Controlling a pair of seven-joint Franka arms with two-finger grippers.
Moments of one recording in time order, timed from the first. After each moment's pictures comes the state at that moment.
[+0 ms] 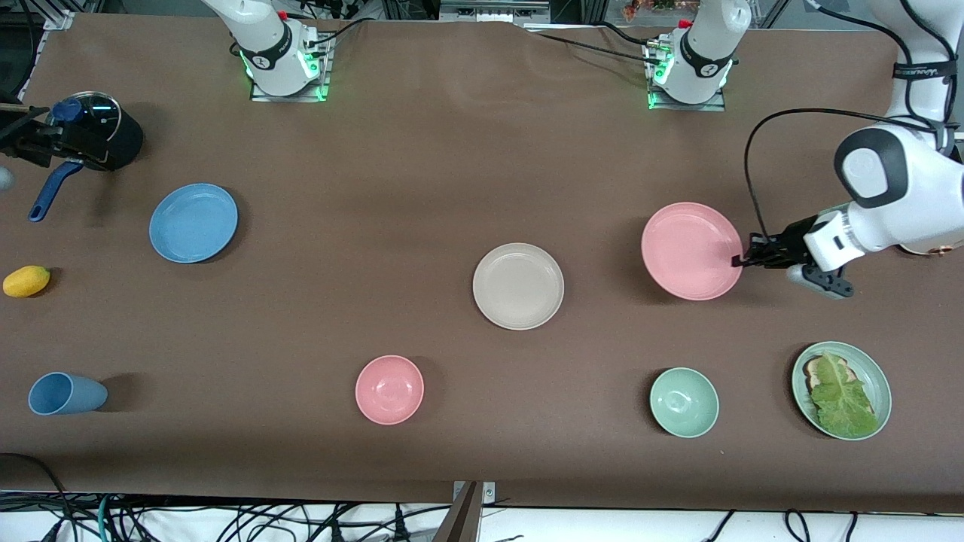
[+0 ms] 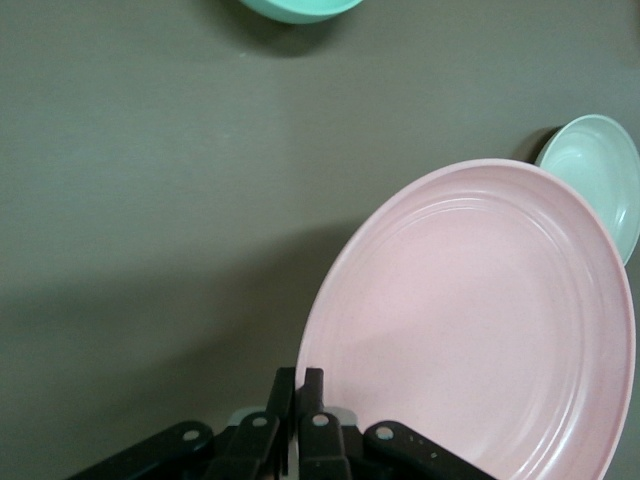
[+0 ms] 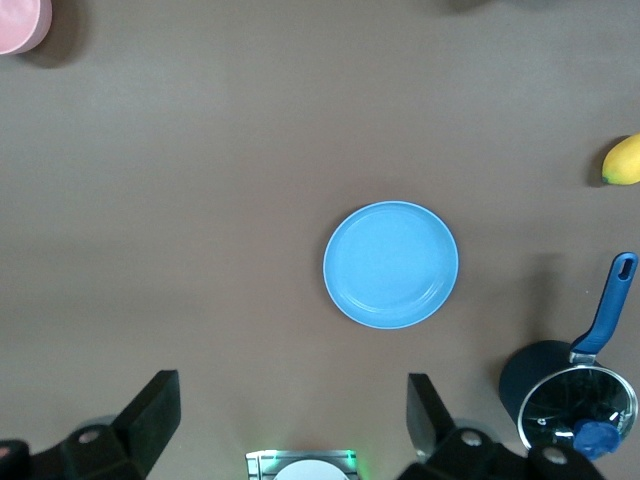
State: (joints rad) left arm -0.13 0.23 0.23 -2.06 -0.55 2.12 0.57; right arm -0.01 0.00 -0.05 -1.60 -0.01 1.48 -0.01
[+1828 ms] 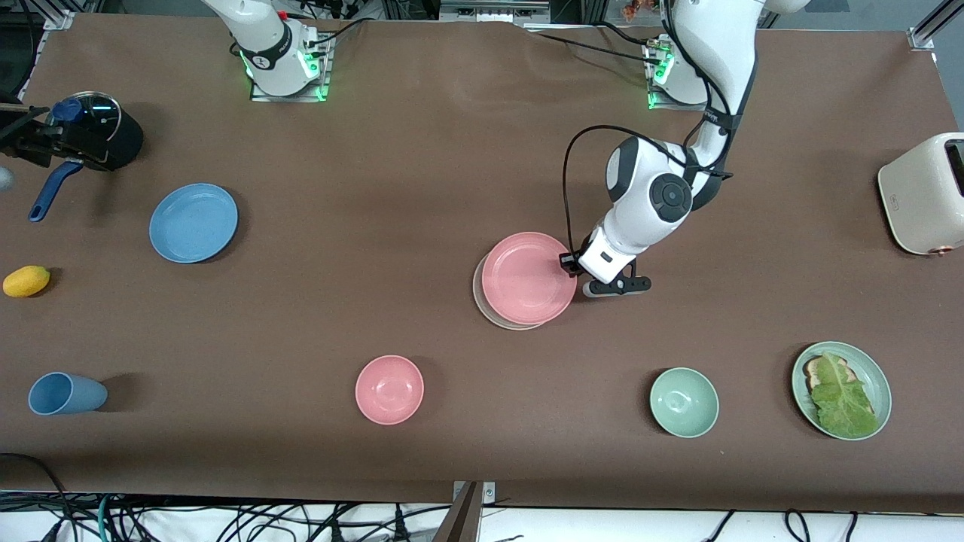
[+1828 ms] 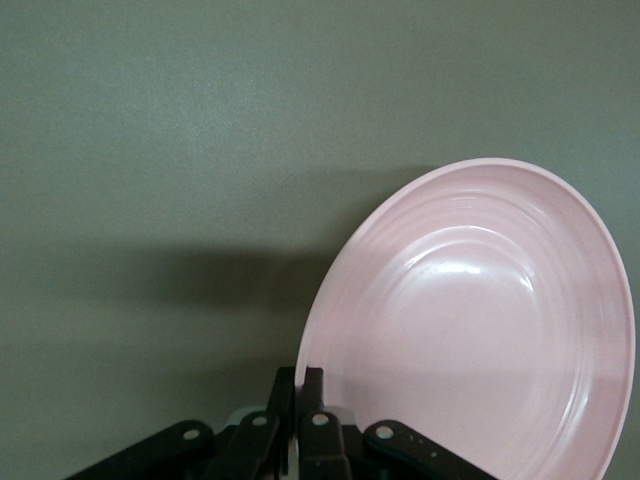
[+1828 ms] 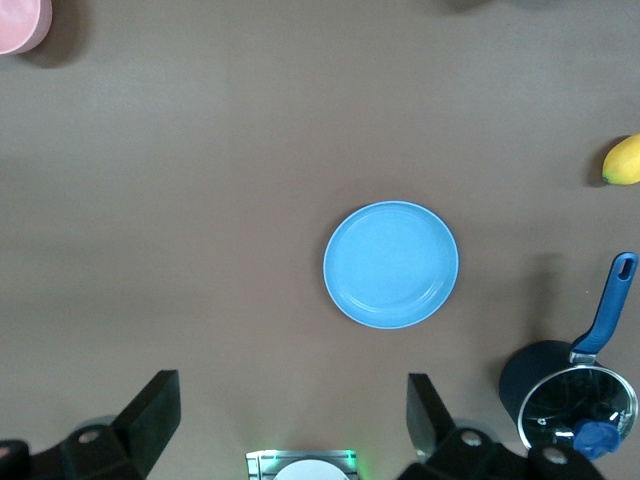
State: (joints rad) left arm -0.70 0.49 0.22 -1.97 -0.55 2.51 -0.24; right arm -0.01 0.00 -0.05 -1.60 0.00 1.48 -0.01
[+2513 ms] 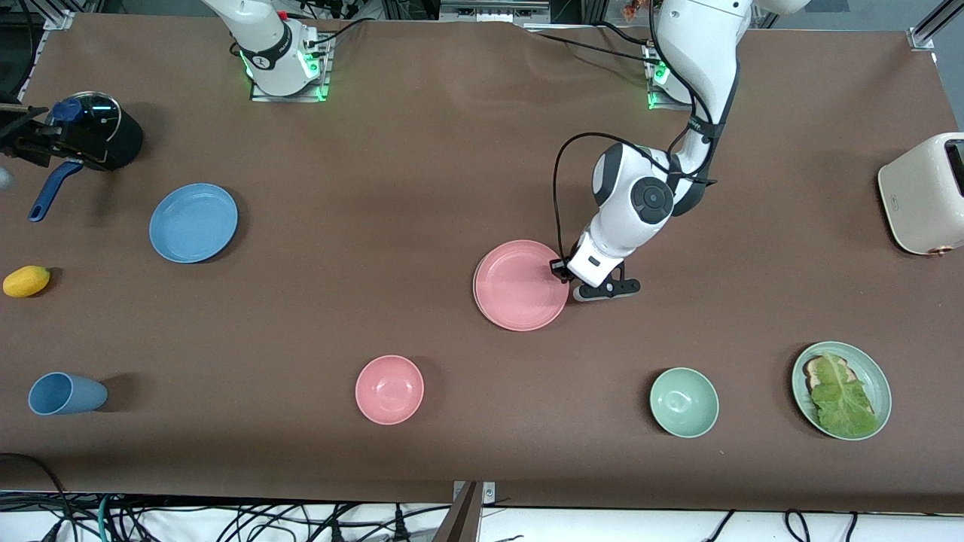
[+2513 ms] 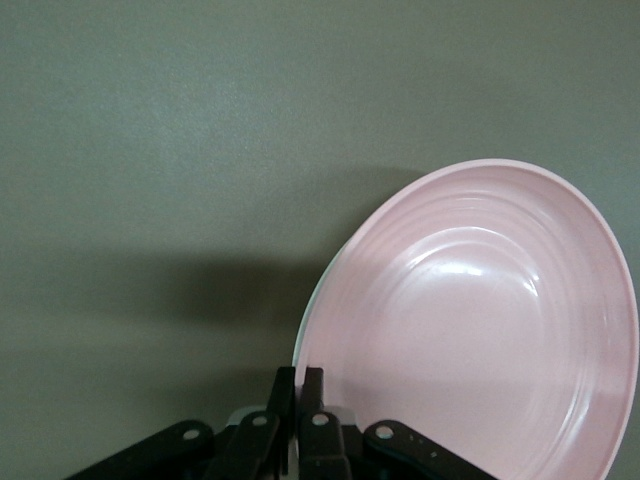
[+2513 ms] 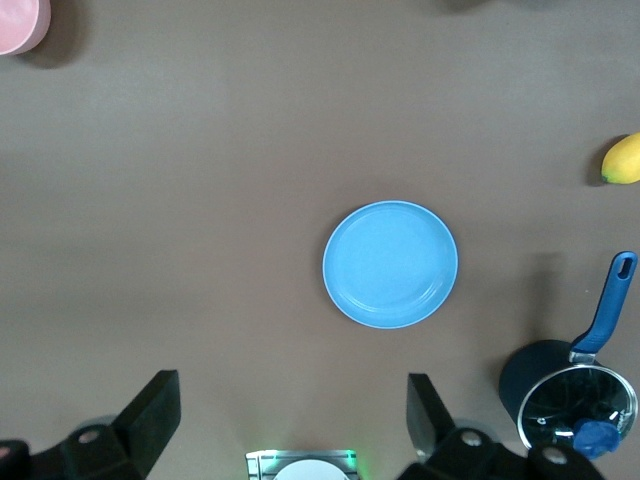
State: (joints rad) left arm -0.72 0.55 0.22 -1.93 -0.55 2.56 -0.29; right arm -0.01 0.00 -0.06 -1.60 0.00 1.48 -0.01
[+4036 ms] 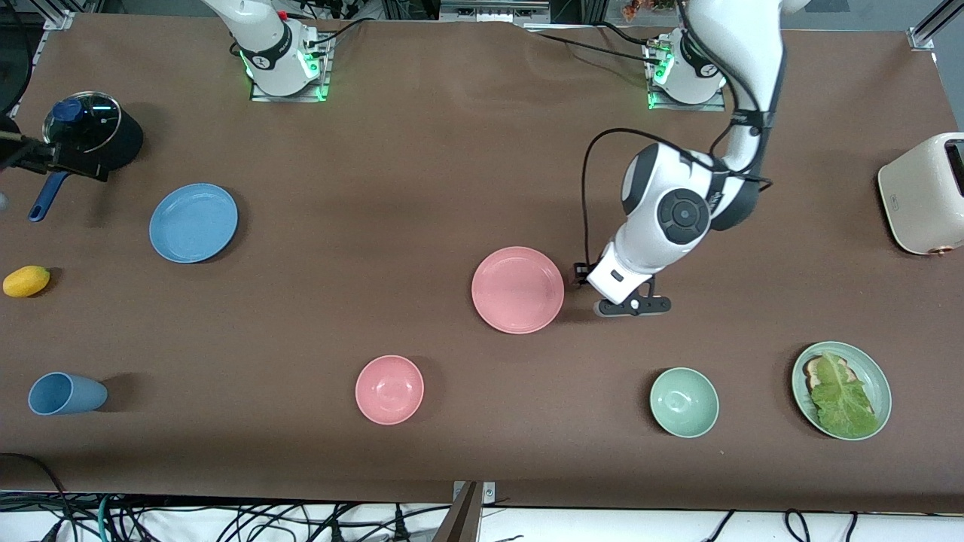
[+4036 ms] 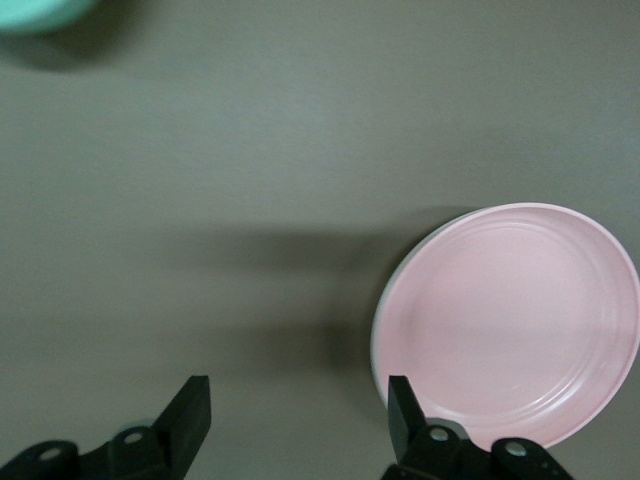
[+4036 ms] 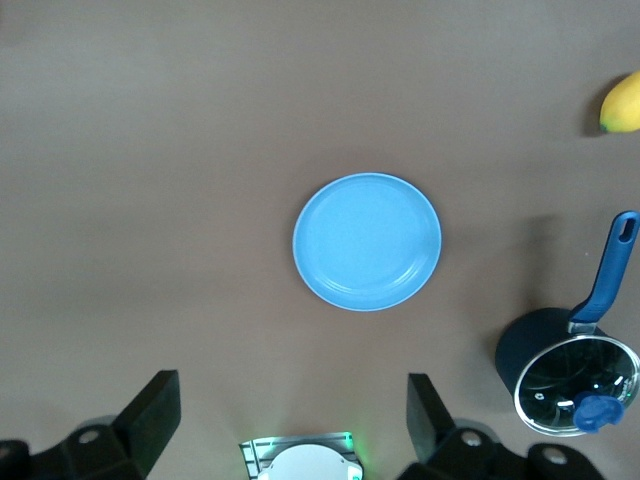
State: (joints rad) left arm -0.69 0.50 0.34 -1.67 -0.29 2.08 -0.29; right arm -0.03 0.09 -0.14 -1.61 -0.01 1.48 -0.02
